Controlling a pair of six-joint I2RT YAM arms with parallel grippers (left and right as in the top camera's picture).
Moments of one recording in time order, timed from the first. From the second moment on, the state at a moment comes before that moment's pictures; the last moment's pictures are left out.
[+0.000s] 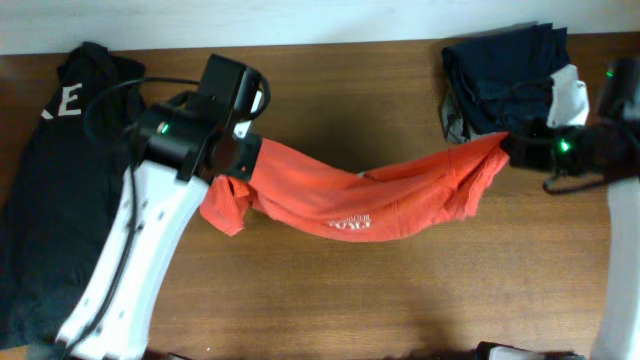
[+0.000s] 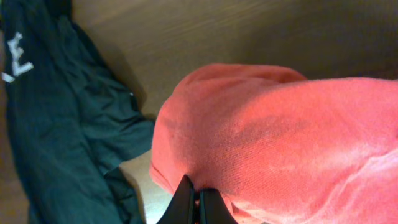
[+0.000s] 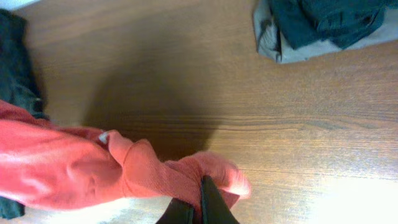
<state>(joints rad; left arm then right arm) -0.38 1.63 1.83 -1.37 -0.27 -0.02 -0.25 1.47 1.69 -1.32 -0.42 -0.01</state>
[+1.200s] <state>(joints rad) -0.39 2.07 1.68 -1.01 -0.14 0.38 -0.17 1.88 1.69 -1.14 -0.41 -0.01</state>
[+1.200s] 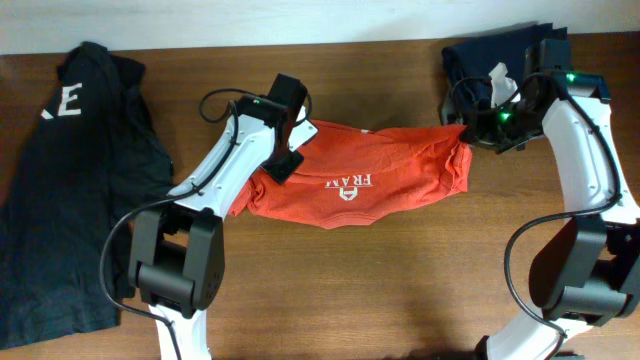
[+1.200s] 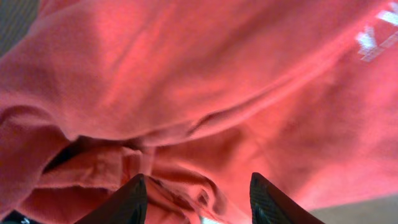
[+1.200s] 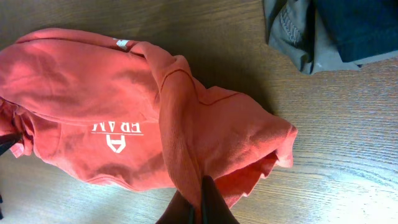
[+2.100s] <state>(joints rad) -0.38 2.07 1.52 -0.79 -0.47 0.14 -0.17 1.88 1.69 -1.14 -0.41 -0.01</state>
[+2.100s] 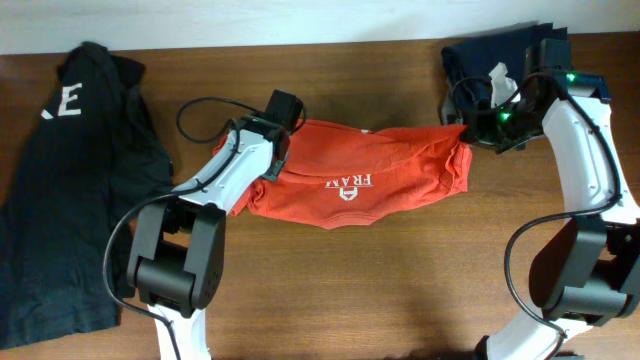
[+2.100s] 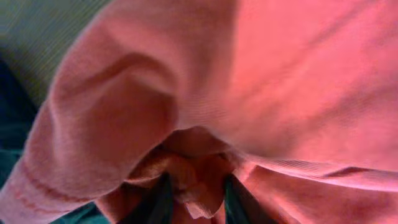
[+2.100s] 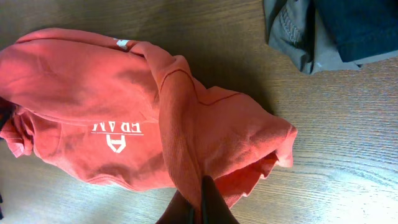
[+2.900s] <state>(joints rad) -0.28 1.69 1.91 -0.89 -0.49 0.07 -0.18 1.84 1.83 -1.25 -0.41 -0.01</state>
